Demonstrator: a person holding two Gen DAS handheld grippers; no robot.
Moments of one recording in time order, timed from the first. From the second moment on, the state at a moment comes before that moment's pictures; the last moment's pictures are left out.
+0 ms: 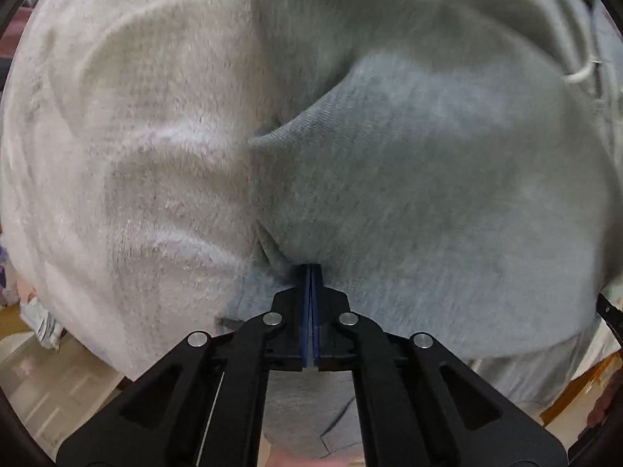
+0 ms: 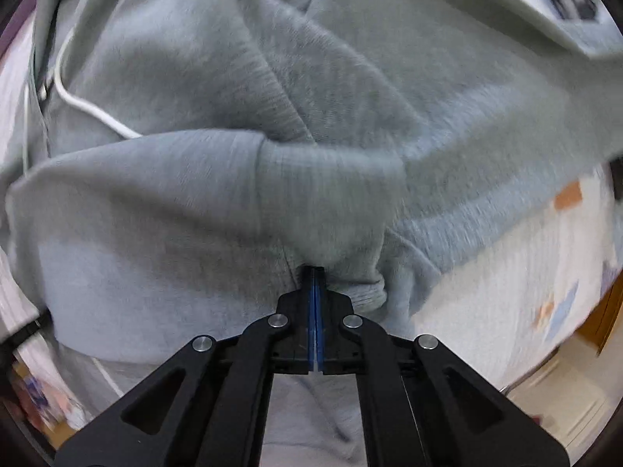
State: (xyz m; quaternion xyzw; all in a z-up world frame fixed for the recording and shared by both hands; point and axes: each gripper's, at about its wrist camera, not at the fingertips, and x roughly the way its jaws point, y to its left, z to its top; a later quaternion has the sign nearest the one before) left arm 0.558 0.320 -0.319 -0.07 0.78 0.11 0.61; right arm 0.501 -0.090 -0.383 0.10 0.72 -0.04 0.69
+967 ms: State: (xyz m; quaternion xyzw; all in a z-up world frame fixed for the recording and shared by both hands) left arm 0.628 0.311 -0.026 -0.04 0.65 0.10 0.75; right arm 0.430 -0.076 -0.153 0.13 0.61 0.04 0.78
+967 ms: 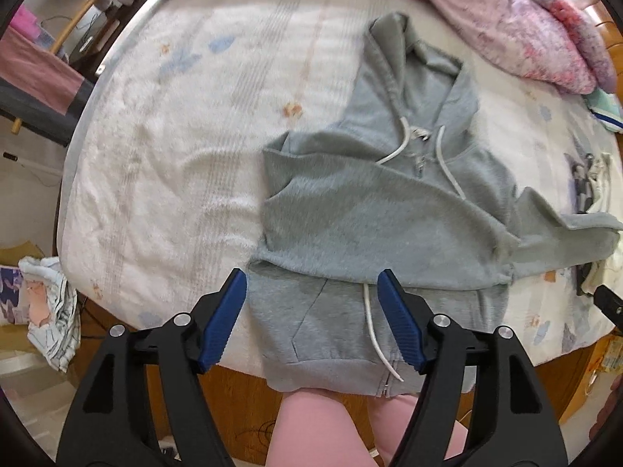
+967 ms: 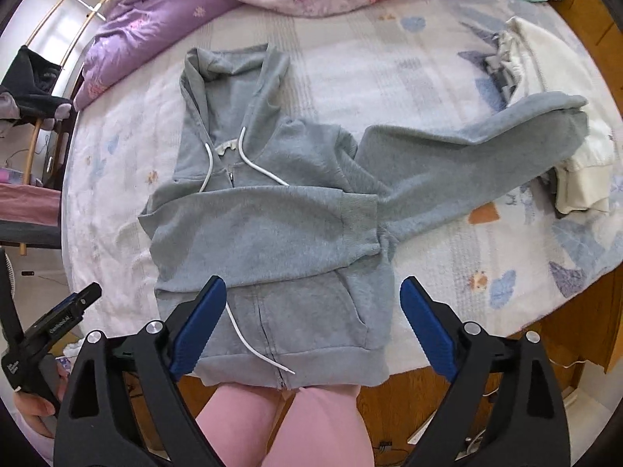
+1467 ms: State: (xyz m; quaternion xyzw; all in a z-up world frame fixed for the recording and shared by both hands) left arm 0.507 0.242 -0.009 0.01 0.60 -0.02 0.80; right arm 0.325 -0.114 -0.121 0.22 0.55 -0.08 0.80
